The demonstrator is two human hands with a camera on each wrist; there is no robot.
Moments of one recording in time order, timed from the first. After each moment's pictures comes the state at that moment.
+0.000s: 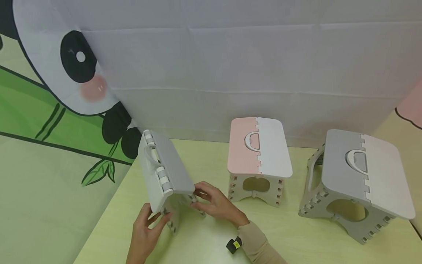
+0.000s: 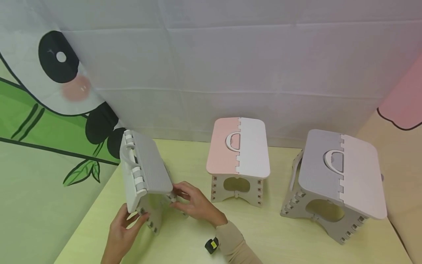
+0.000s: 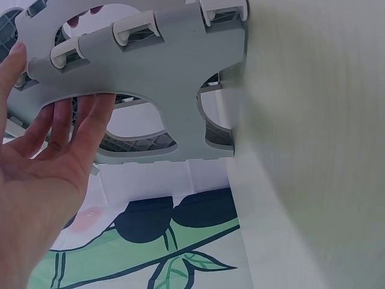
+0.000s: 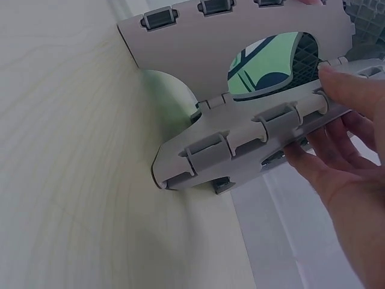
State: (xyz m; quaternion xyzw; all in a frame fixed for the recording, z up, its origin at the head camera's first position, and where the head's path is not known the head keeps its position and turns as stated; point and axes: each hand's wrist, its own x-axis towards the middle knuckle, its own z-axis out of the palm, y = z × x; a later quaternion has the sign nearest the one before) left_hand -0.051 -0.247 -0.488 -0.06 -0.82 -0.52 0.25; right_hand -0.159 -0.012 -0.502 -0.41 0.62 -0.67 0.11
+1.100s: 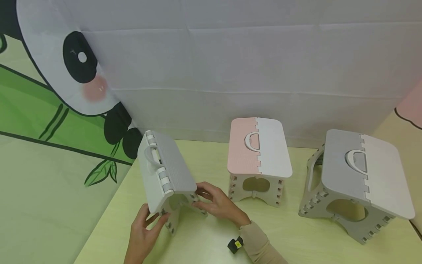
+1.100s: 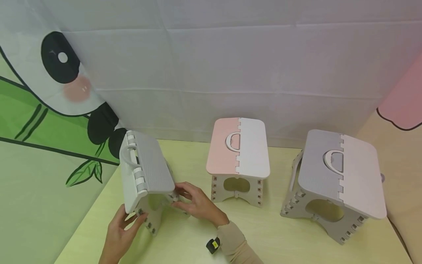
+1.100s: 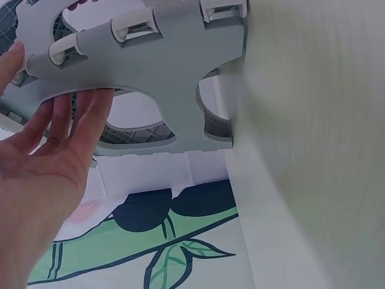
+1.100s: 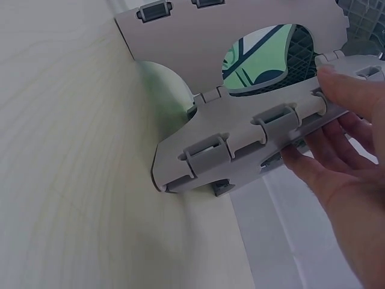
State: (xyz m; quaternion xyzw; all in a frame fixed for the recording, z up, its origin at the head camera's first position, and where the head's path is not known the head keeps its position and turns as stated) left_hand -0.046 -0.253 -0.482 -0.07 -0.82 -0.51 0.24; right_hand -0.158 -0.008 -0.499 -0.41 0.61 -0.67 0.11
